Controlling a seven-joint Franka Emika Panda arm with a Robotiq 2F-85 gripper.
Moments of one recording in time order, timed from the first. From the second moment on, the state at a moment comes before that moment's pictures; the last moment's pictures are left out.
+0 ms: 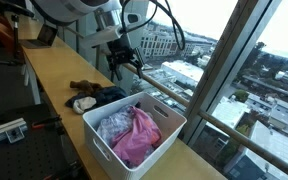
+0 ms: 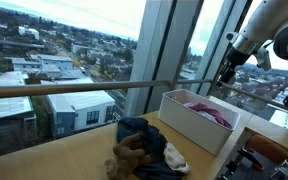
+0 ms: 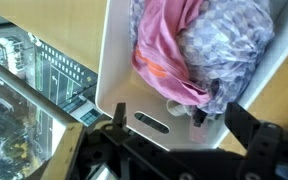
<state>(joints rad) -0.02 -0.11 0.02 -2.34 -0.64 2.50 -0.03</state>
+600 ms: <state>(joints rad) 0.11 -0.10 0.15 -2.34 -0.56 2.50 0.08</state>
